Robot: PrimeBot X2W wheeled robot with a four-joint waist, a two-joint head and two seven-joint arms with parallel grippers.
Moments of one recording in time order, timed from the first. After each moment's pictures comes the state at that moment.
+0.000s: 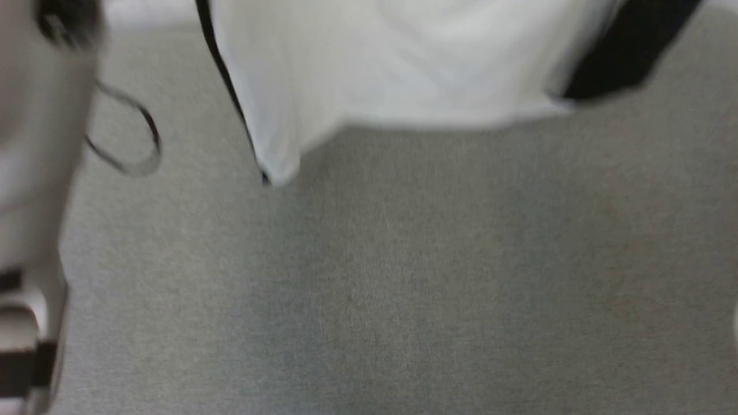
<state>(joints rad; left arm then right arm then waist) -1.29 0.39 -0.43 0.08 -0.49 0.18 0.43 -1.12 -0.19 -0.09 0.03 0.35 0.13 0.56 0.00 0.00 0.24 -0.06</state>
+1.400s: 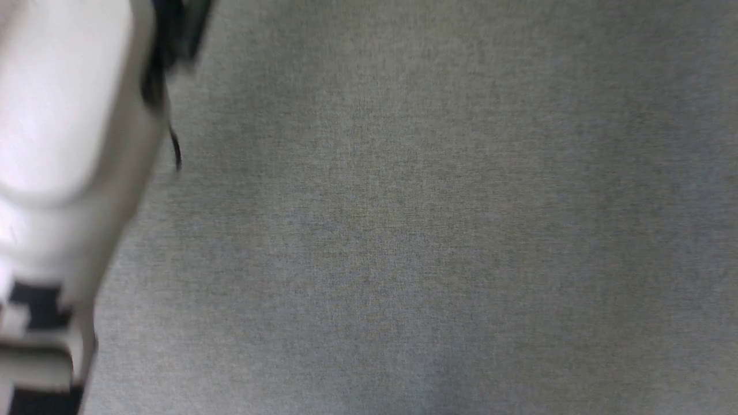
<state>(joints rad) -1.26 0.38 -0.54 0.18 -0.40 0.11 0.02 -1.12 -0.48 0.09 0.16 0.51 0.13 0.20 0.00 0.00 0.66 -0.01</state>
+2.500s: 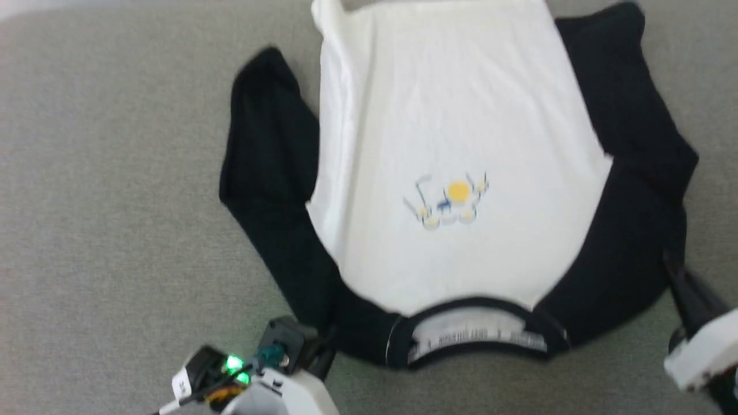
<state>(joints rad) -0.20 0.57 -0.83 -0.23 -0.52 0.34 0.26 0.03 -0.22 -0.18 -0.18 0.50 0.13 0.34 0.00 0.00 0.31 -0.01</state>
